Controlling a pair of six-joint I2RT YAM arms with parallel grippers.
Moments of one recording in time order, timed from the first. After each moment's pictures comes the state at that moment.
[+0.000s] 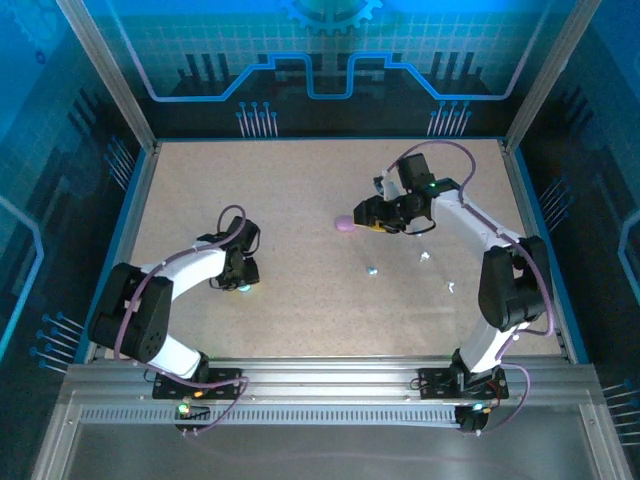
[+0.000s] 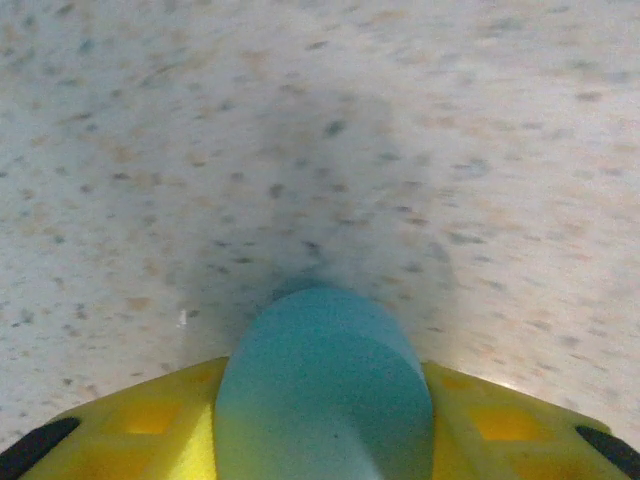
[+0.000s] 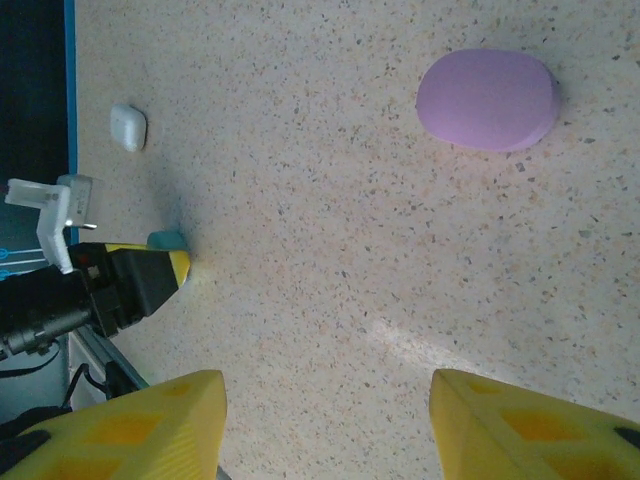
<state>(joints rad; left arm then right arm) -0.31 1.49 0.77 -0.62 -0.10 -0.59 0.29 1.70 1.30 -0.68 -0.62 0.38</state>
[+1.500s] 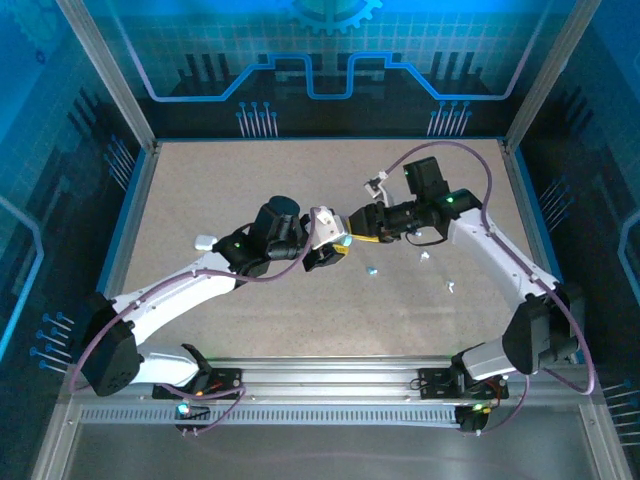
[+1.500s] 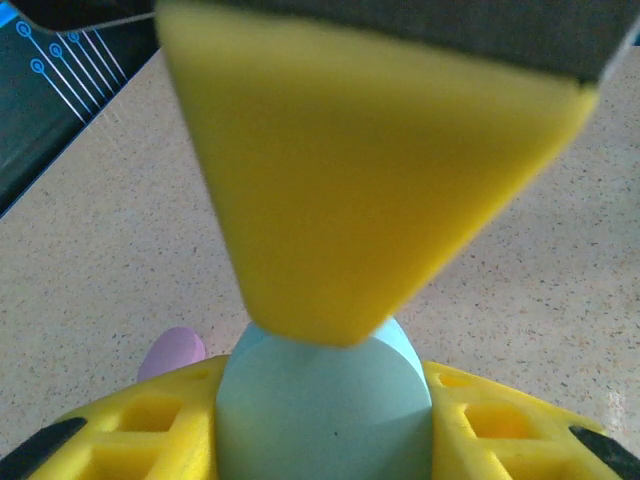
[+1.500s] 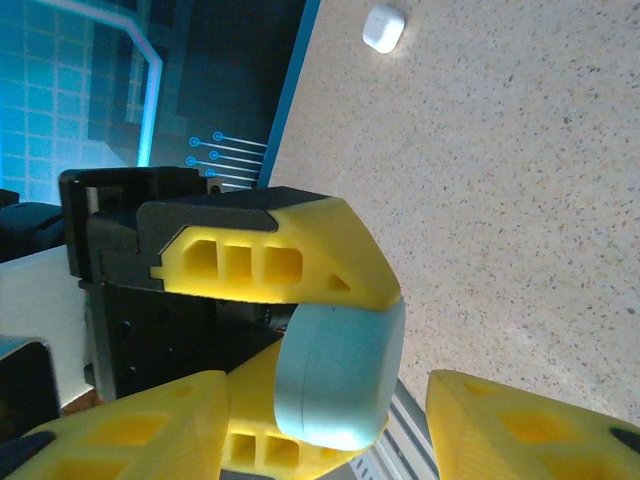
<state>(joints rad) -0.70 1.33 0.98 -0.15 0.33 0.36 0.37 1.45 1.25 -0.73 -0.96 0.40</state>
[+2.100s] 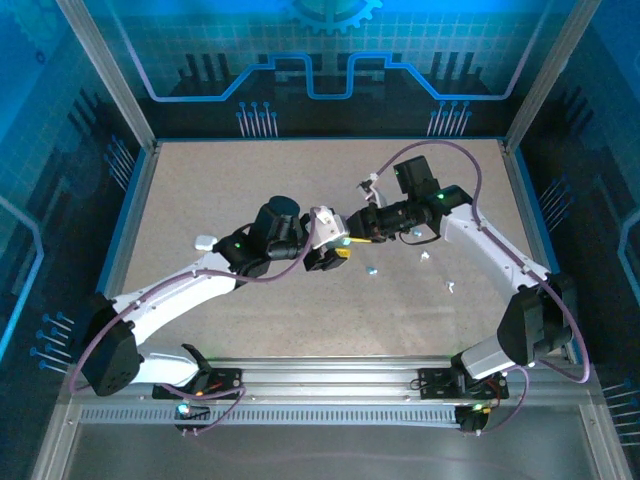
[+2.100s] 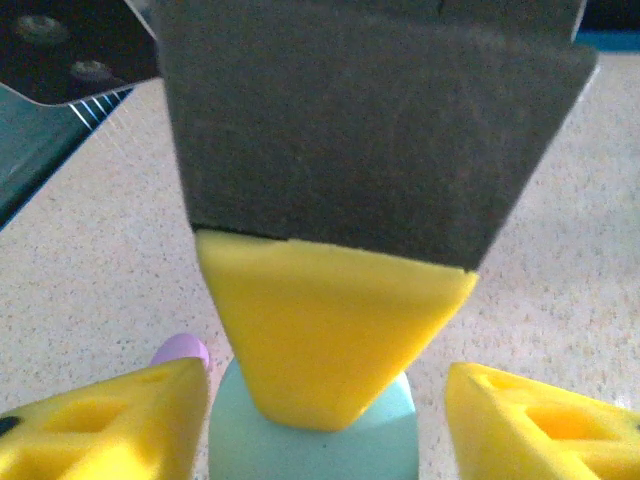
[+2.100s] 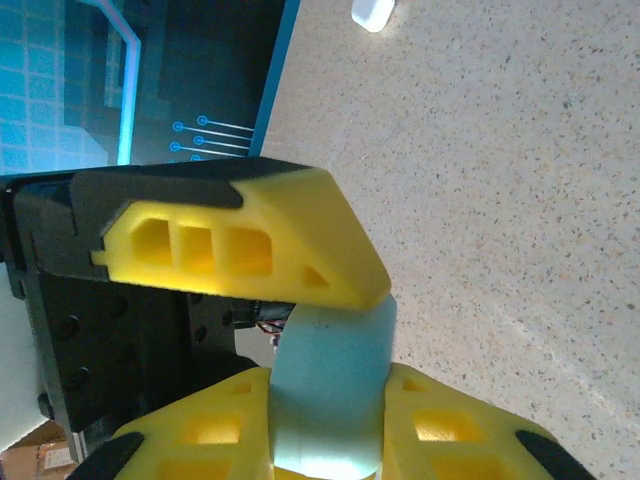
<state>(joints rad) -0.71 1.33 0.97 -0.11 0.32 0.35 0.40 1.49 1.28 -0.74 -0.94 0.40</state>
